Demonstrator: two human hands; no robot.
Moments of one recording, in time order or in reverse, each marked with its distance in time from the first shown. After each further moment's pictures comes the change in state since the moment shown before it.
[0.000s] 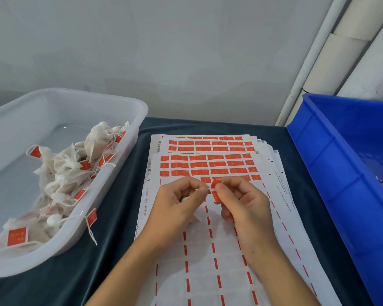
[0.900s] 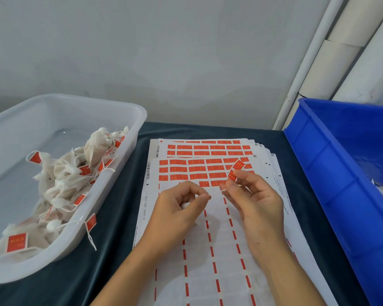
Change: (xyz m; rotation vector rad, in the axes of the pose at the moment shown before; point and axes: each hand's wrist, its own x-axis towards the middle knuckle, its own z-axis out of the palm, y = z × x) left_hand 0.000 -0.003 0.002 0.104 0.013 -0.021; right_hand 0.014 0.002 -0.012 0.041 0.160 -0.041
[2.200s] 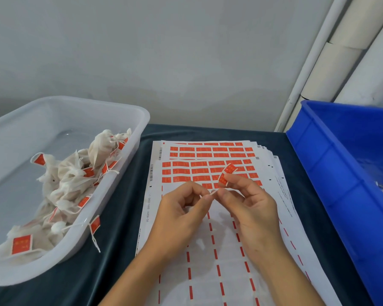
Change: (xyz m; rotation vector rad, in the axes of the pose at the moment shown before) left_hand -0.005 0.000 0.000 -0.086 0.000 0.121; right_hand -0.005 -0.001 0.008 -0.039 -0.159 -0.020
